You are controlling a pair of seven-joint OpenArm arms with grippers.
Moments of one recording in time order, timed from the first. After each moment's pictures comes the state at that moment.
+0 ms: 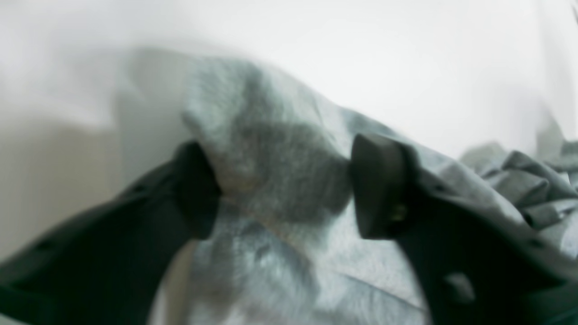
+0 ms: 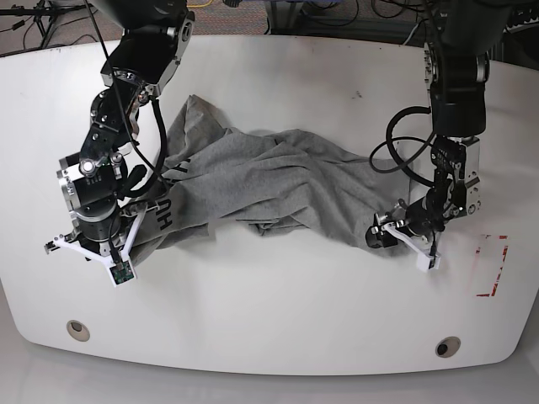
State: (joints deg) left arm -24.8 -14.2 -2.3 50.9 -34.9 -17.8 40.8; right arm 14.2 2.2 16.3 114.6 -16.6 40.9 -65.9
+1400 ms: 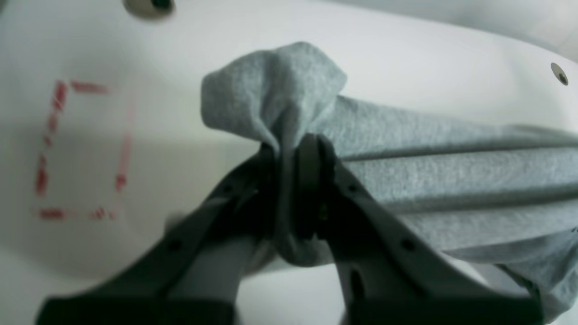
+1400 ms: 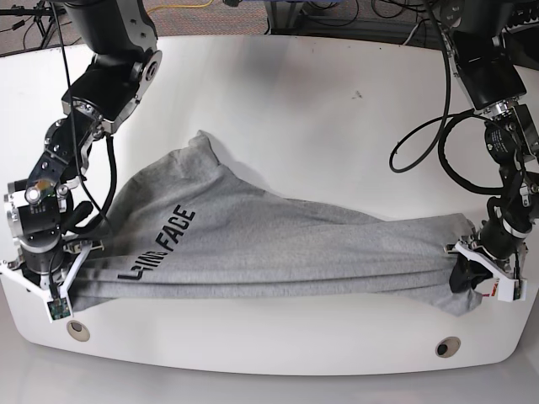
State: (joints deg) left arm -17.8 -20.0 -20.2 94.9 -35.5 -18.4 56.0; right arm 24.3 10.9 23.3 110.4 -14.3 41.0 -65.5
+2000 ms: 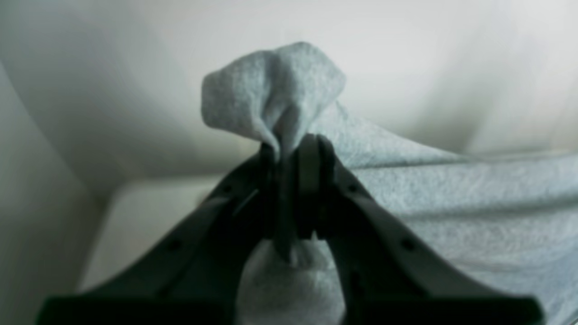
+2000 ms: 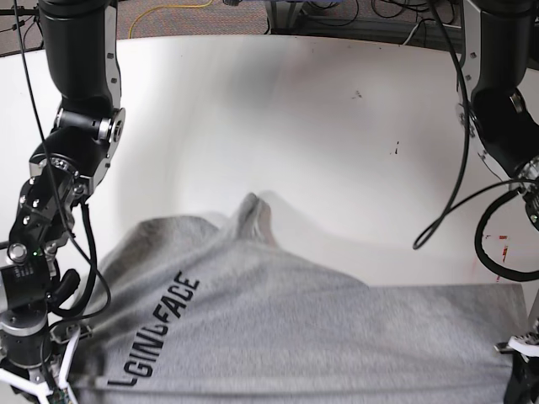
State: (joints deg) left arm -42.9 -22.1 -20.5 100.8 -34.5 -18.2 60.7; right arm 44.3 17.7 7.4 110.3 -15.6 41.0 -65.7
